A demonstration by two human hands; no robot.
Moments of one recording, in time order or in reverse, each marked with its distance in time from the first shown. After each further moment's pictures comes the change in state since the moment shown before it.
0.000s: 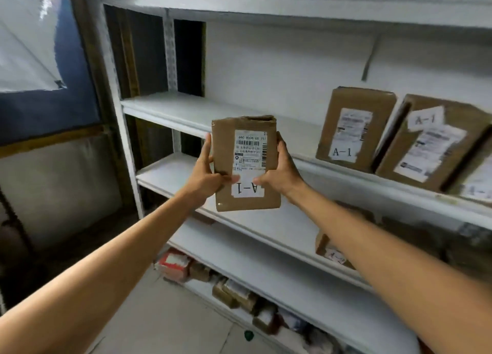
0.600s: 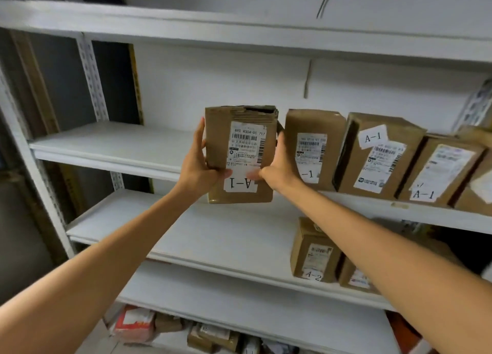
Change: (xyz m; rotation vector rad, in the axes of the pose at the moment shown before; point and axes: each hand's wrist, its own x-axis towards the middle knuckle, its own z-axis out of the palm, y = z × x) left_hand 0.122 0.042 0.042 0.192 -0.107 0.268; right_hand 0.078 -0.017 -0.066 -0.158 0.391 -0.071
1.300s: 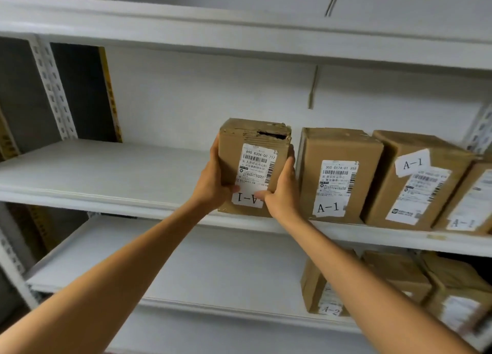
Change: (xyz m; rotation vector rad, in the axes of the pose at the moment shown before) left_hand 0.127 -0.069 0.014 0.193 -0.168 0.072; right_hand 0.074 0.051 0.044 -0.307 0.242 0.059
